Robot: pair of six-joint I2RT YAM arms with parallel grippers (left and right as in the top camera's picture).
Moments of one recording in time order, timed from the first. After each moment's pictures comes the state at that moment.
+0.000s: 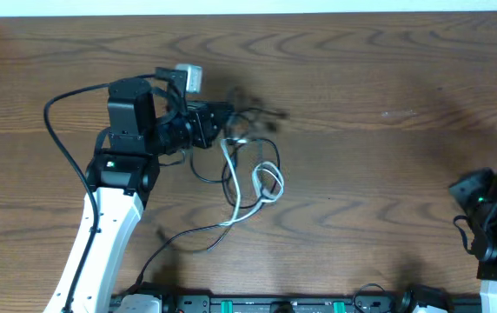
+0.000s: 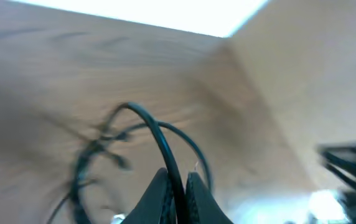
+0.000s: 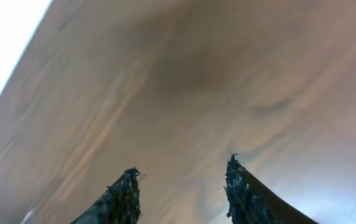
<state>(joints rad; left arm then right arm) -0.11 1.24 0.98 -0.24 0.80 -0.33 -0.26 0.81 0.91 -0.95 0.11 0.72</state>
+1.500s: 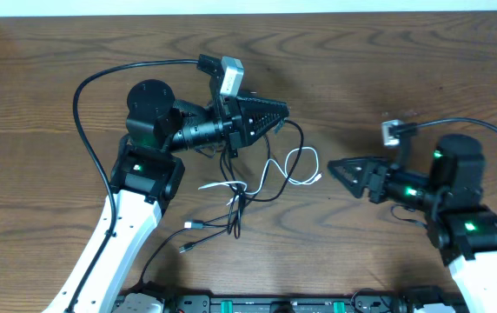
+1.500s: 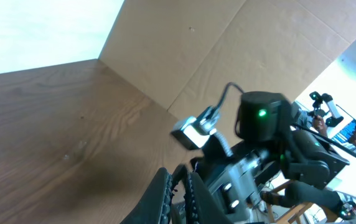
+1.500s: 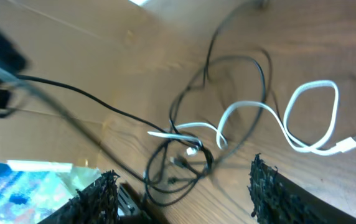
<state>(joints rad) -0.30 1.24 0.98 0.24 1.06 -0.54 0.10 0.93 0.72 -0.46 -0.84 0.51</state>
